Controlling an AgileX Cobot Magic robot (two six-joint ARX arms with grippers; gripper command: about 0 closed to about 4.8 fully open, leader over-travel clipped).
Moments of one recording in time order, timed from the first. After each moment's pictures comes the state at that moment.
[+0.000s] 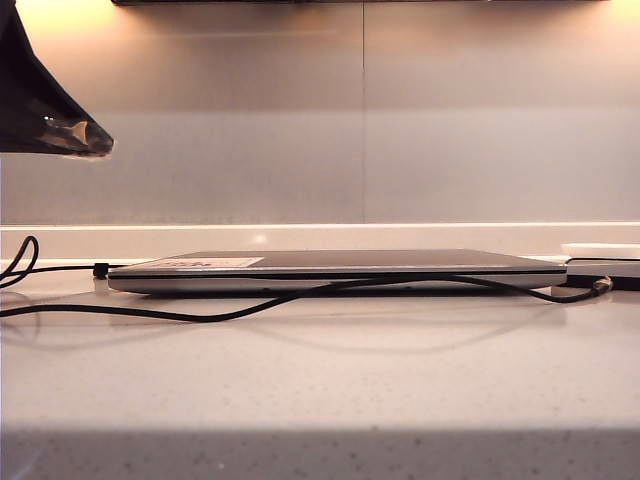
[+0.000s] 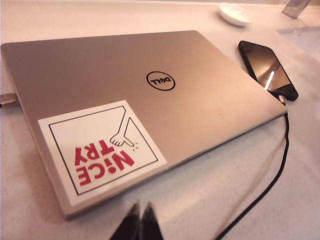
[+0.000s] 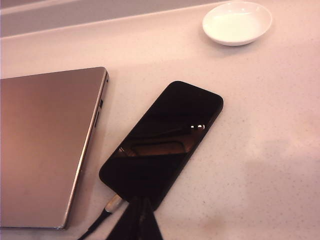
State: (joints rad) left arm -0.57 0.58 0.32 -0.03 0.11 -0.21; right arm -0.09 0.57 0.60 -0.49 -0.20 0.10
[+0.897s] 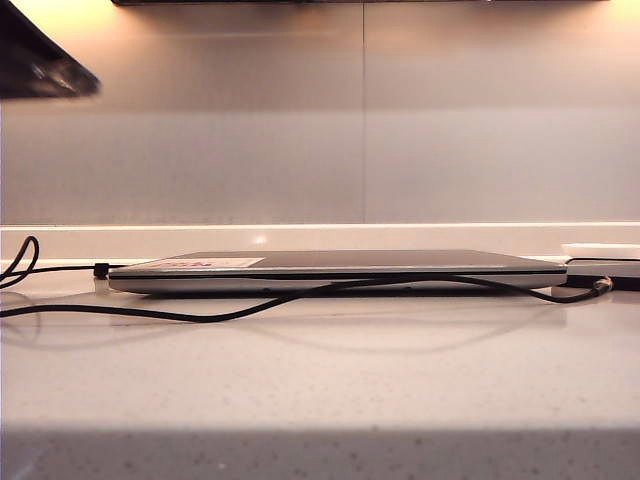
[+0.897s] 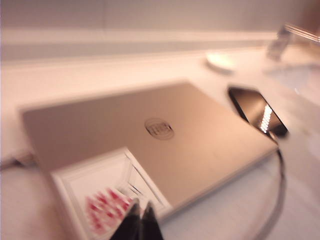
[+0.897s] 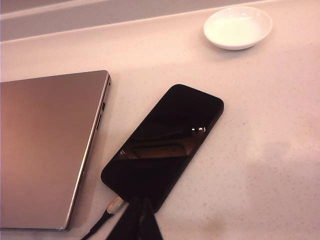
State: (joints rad) left arm -0.52 0.47 0.27 0.10 0.12 -0.15; right arm -0.09 0.57 0.60 -0.49 -0.20 0.10
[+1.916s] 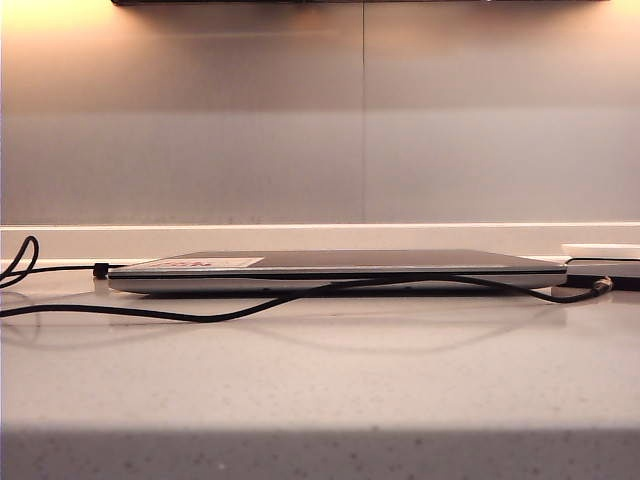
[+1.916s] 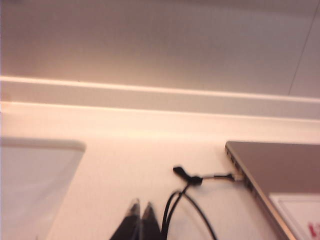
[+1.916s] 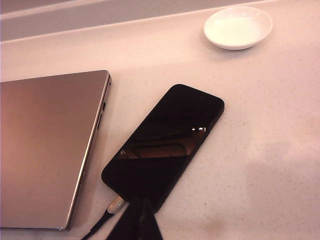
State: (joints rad) left arm 0.04 0.00 0.00 0.07 0.11 -0.08; right arm -0.09 0.57 0.60 -0.49 -0.20 0.10
